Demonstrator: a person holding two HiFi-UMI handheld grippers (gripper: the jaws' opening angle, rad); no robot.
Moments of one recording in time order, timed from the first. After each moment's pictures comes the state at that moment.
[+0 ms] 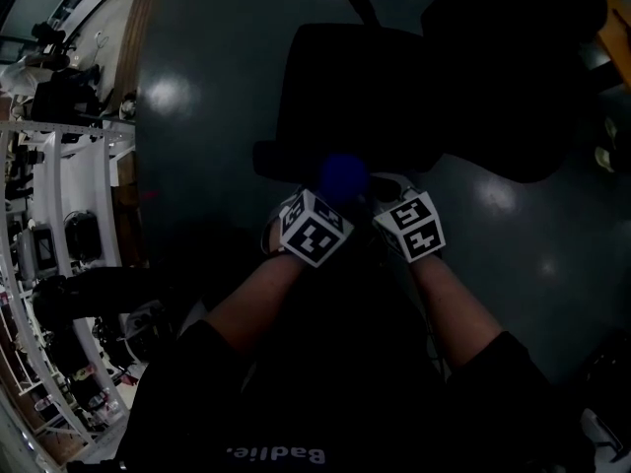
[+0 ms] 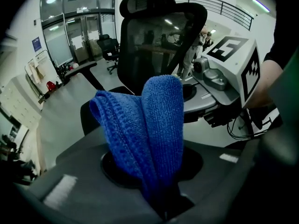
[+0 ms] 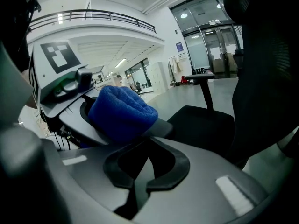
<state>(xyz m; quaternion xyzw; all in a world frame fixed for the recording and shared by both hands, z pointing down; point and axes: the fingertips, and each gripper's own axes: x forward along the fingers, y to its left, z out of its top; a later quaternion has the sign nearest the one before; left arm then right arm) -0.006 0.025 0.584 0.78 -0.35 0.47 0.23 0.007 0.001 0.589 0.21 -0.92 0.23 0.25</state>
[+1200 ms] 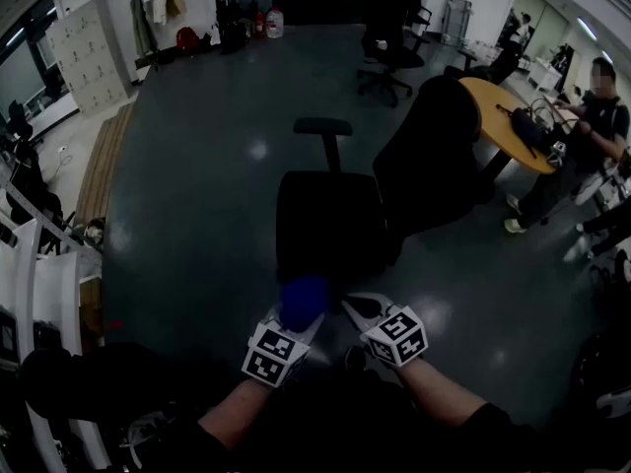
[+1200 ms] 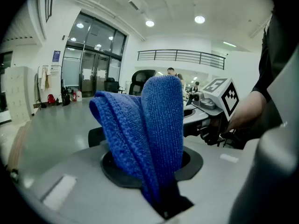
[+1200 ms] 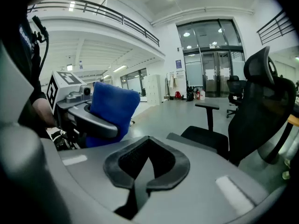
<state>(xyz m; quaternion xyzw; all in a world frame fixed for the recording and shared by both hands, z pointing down) -0.151 0.166 0.416 0.89 -0.38 0.20 0.16 -0.104 0.148 0.441 0.30 -0.92 0.16 0.22</state>
